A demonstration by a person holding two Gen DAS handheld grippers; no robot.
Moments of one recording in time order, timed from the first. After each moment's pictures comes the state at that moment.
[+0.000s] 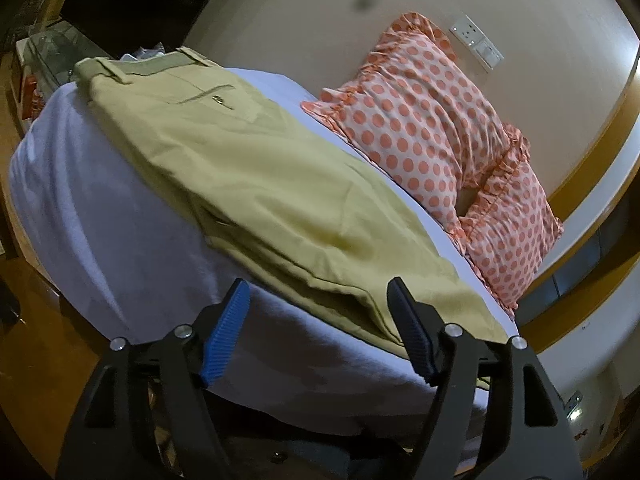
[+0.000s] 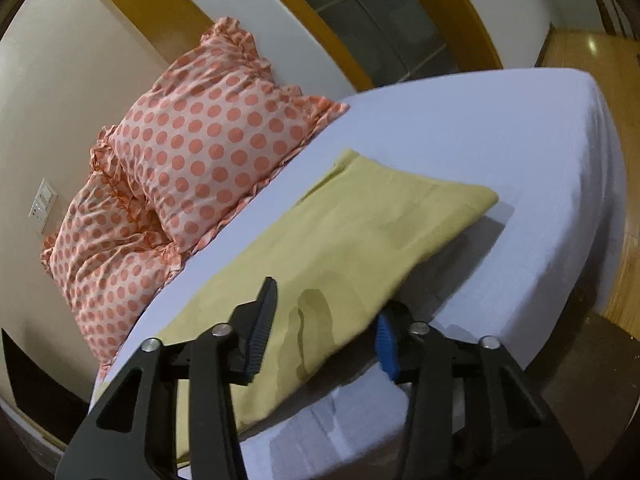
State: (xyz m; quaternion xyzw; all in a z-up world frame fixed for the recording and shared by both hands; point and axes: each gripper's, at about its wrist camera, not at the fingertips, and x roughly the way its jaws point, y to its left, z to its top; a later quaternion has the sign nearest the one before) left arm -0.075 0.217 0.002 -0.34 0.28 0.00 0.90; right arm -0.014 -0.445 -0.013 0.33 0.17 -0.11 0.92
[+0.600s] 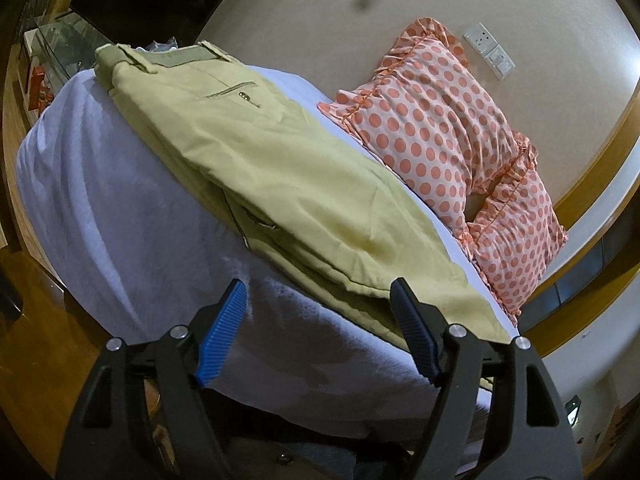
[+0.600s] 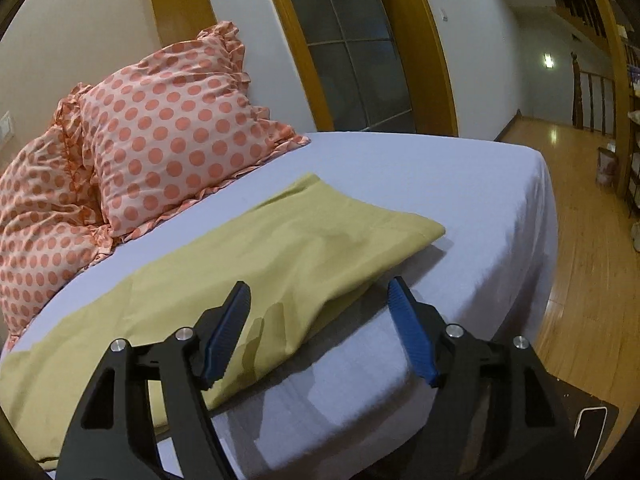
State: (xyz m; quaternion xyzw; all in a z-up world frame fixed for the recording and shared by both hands) left arm -0.077 0.235 -0.013 -0.35 0.29 0.01 0.89; right arm -0.013 -0.407 -0.016 0.19 0.17 -0.26 0.93
